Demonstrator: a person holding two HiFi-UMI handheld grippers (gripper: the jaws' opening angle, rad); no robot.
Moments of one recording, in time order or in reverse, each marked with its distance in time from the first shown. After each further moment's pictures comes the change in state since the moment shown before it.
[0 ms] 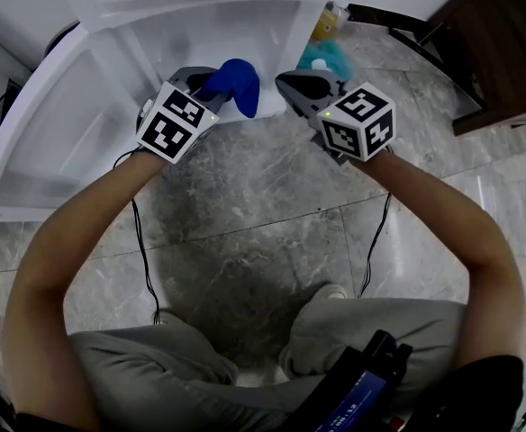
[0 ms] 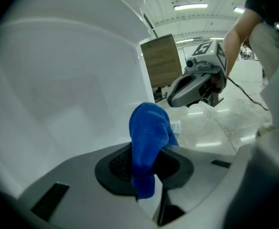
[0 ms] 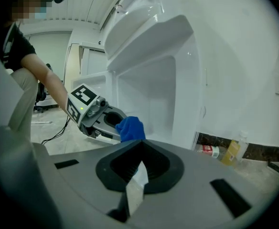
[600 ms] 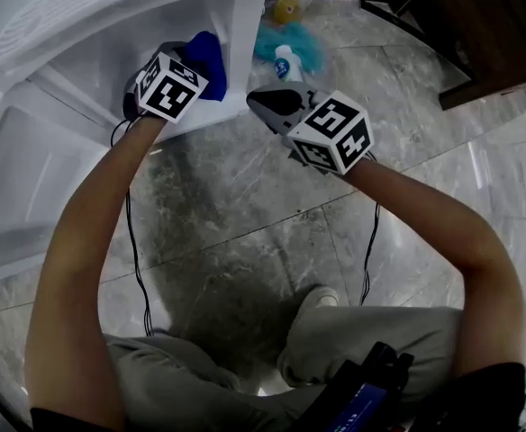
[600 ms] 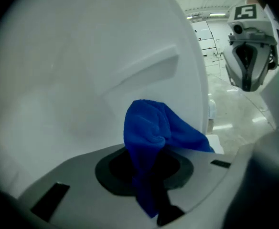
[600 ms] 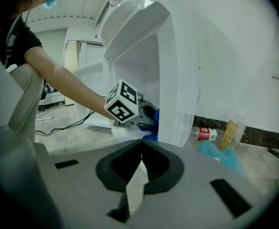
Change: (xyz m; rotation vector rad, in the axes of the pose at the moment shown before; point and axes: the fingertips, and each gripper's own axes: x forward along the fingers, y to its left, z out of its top) left arm 0.133 0.052 -0.020 0.085 0.161 0.109; right arm -0.006 -0.017 -0.064 0.028 0.086 0.018
